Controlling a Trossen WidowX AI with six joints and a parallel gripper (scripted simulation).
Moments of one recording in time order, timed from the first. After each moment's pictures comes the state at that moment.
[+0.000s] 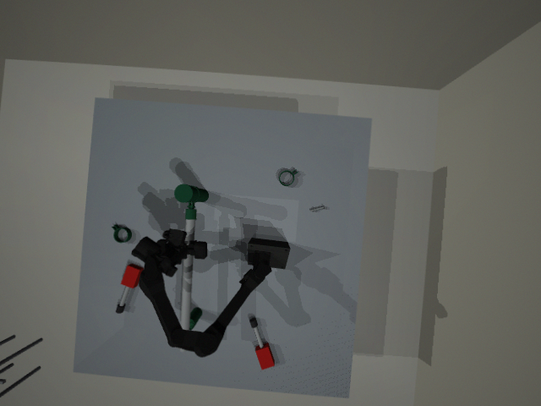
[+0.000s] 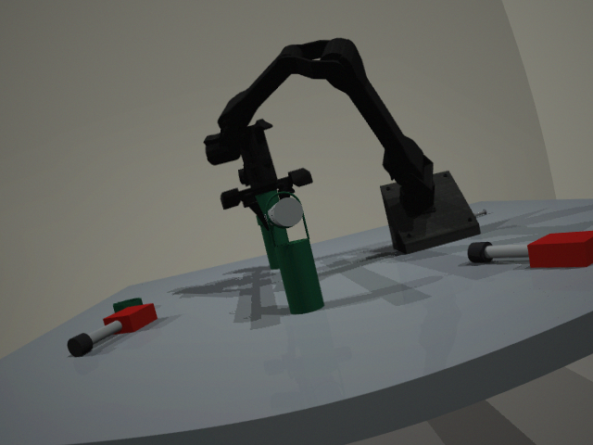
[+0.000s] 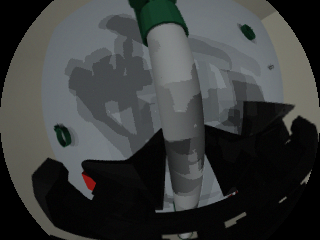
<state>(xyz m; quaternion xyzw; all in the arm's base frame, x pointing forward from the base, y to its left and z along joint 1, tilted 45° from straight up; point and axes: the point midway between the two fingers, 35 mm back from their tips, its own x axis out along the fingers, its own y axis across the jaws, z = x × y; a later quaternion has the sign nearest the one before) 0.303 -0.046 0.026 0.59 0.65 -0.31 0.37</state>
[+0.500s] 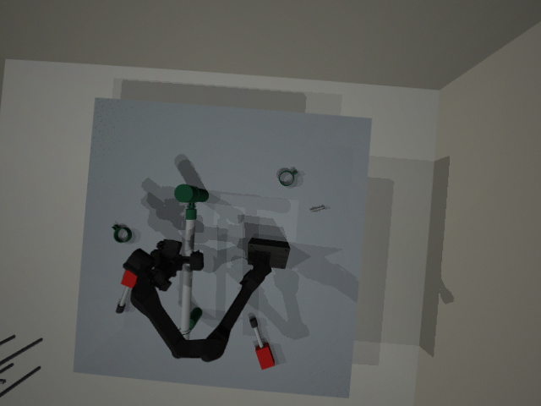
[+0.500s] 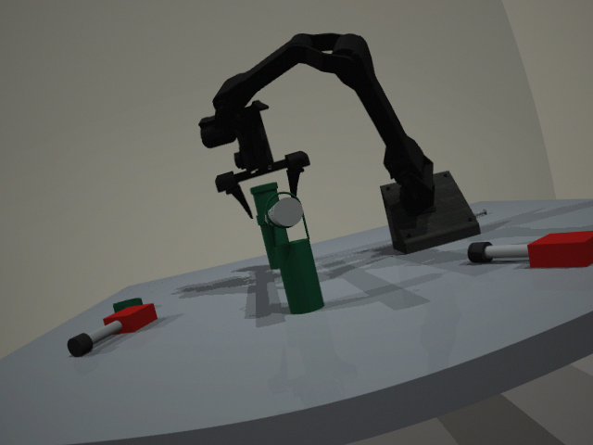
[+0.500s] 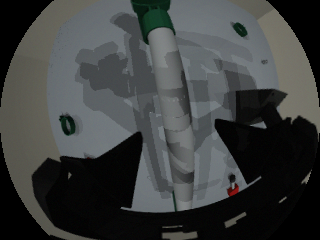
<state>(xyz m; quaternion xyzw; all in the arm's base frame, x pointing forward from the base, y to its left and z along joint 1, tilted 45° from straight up) 0.300 -0.046 0.071 0.59 0.65 -0.31 0.36</state>
